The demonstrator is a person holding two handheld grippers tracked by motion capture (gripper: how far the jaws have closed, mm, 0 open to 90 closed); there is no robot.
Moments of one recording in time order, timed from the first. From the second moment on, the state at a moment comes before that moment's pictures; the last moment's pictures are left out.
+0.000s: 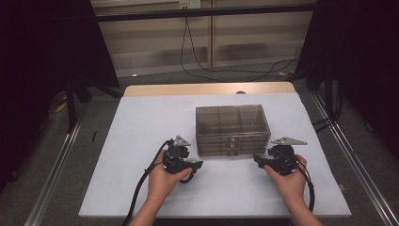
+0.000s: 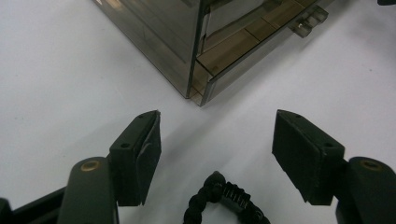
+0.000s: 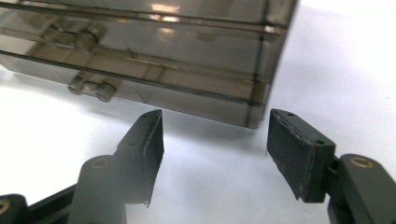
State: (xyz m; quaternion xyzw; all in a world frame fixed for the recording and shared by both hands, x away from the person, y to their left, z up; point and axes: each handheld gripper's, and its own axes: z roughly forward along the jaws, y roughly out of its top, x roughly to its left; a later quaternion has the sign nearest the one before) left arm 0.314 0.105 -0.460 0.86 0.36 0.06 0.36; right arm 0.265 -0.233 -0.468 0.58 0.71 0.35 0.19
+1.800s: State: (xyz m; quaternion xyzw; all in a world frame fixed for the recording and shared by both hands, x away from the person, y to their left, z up) left arm 0.309 0.086 -0.459 0.88 0.33 0.07 0.33; right arm 0.261 -0.253 -0.464 0.51 0.76 0.37 0.19
